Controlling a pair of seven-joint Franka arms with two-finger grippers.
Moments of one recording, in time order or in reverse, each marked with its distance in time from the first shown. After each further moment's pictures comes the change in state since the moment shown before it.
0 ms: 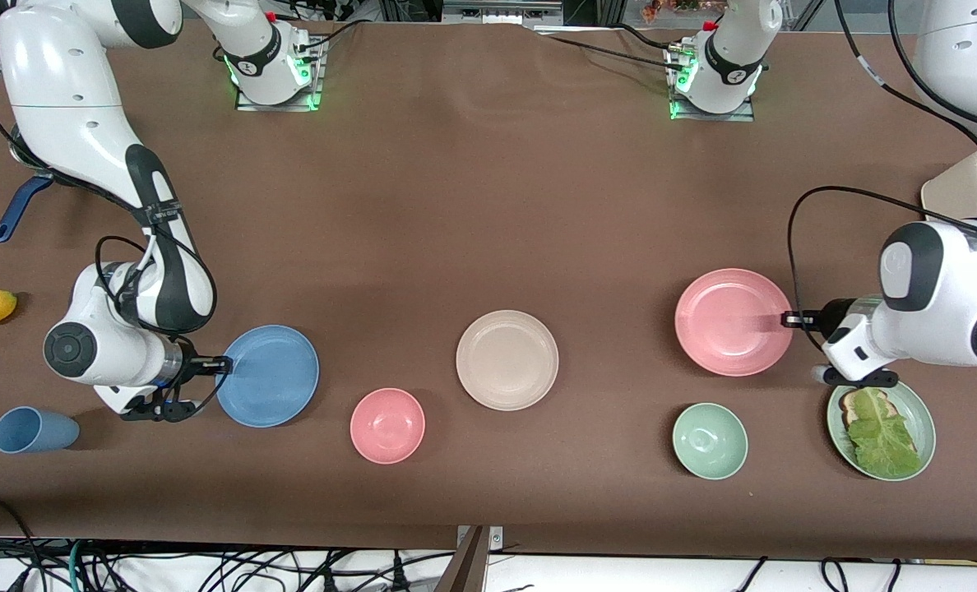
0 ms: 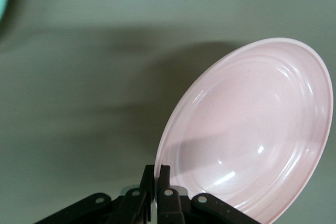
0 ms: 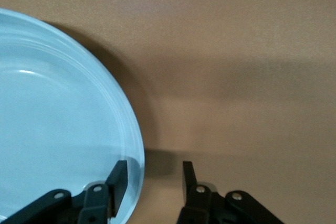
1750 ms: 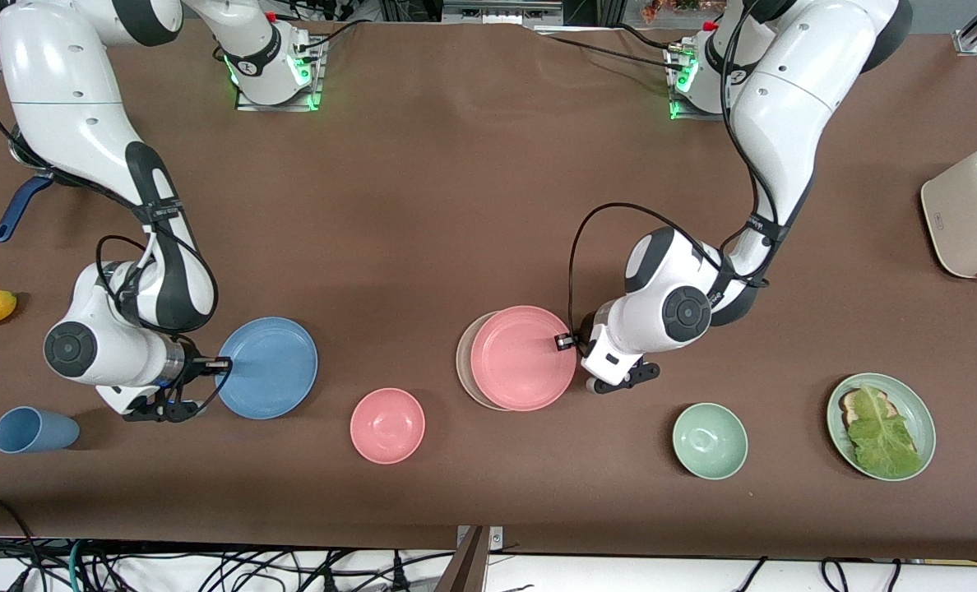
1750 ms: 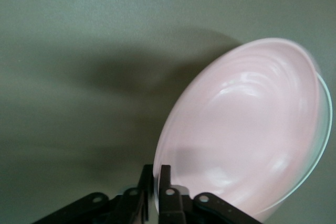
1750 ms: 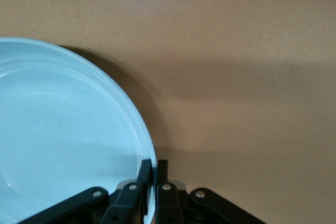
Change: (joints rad) left arm -0.317 0.269 -0.206 0.140 -0.030 0.422 -0.696; right arm 0.001 -0.006 0.009 0.008 0.007 -0.009 -0.002
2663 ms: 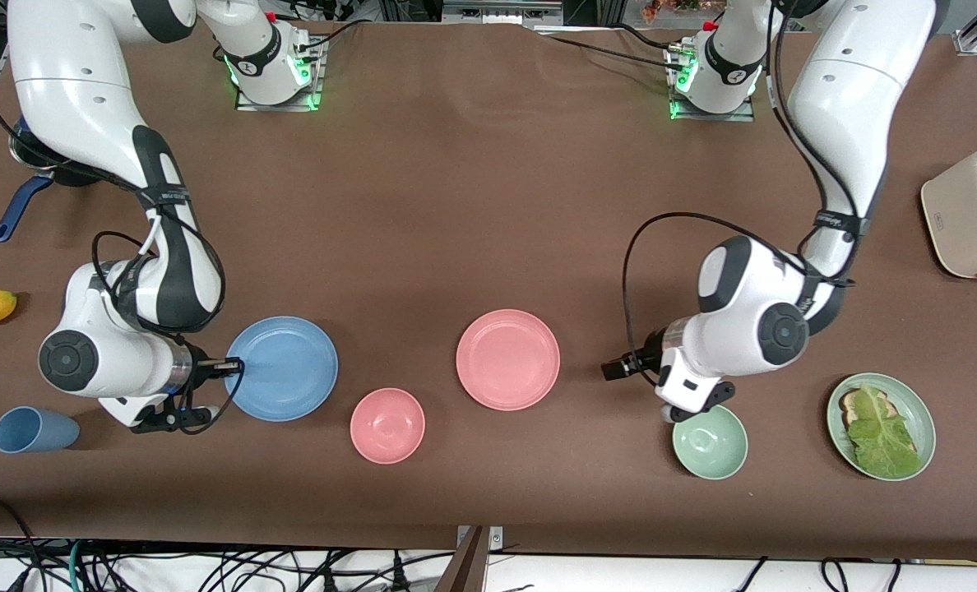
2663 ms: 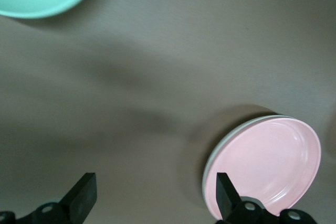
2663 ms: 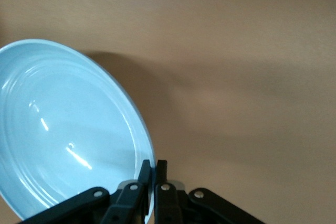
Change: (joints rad) left arm 0.141 -0.078 0.011 0.061 0.000 -0.172 0.027; right arm 0.089 -0.006 0.005 0.199 0.006 -0.247 0.034
